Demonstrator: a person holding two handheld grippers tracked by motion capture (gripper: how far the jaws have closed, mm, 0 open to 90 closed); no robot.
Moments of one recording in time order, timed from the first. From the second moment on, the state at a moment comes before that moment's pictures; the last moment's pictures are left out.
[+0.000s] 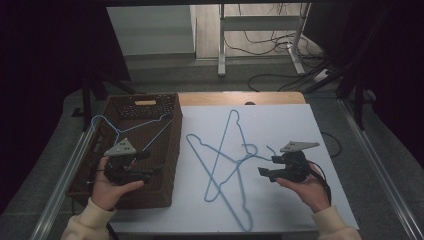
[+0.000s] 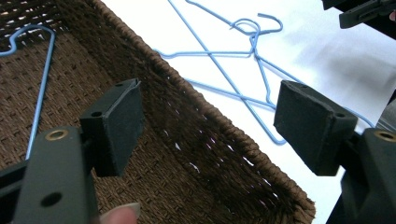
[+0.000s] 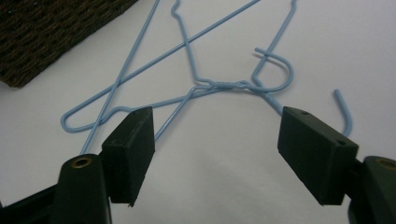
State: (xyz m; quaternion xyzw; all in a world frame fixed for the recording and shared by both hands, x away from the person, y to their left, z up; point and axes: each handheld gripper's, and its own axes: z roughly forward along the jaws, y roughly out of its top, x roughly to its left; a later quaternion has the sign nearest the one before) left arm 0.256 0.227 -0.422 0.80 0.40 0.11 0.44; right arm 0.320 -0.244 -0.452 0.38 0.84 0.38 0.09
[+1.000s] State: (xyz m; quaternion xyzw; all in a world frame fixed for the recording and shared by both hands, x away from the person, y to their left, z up) left arm 0.253 0.216 -0.427 0.81 0.39 0.10 0.43; right arm 0.295 -0.151 -0.499 0.30 0.92 0.25 0.01
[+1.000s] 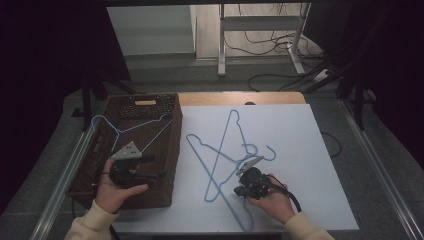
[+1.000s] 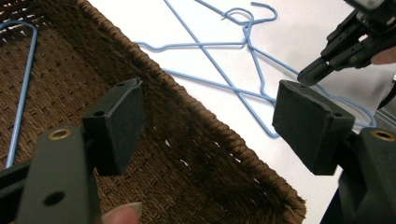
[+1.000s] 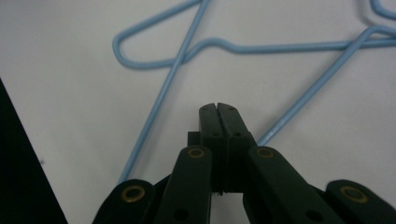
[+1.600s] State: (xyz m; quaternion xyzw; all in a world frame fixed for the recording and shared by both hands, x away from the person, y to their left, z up) left arm 0.253 0.215 -0.426 0.81 0.39 0.10 0.43; right arm 0.291 -0.207 -0.499 0.35 0.92 0.19 0.05
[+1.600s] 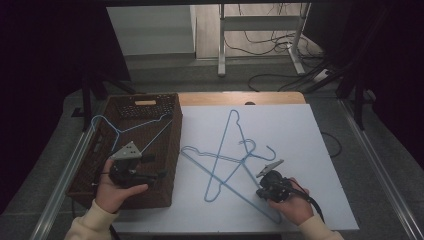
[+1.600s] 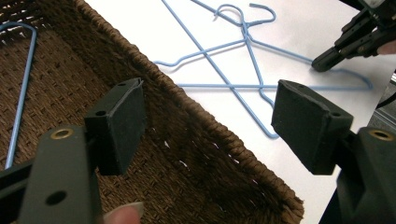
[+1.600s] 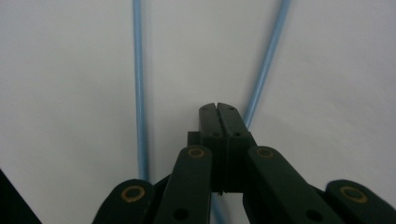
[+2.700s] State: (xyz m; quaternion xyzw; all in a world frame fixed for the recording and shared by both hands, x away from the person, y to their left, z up) left arm 0.253 0.209 -0.429 0.82 0.38 0.10 0.42; right arm 0.316 -0.242 -0.489 0.41 0.88 0.23 0.08
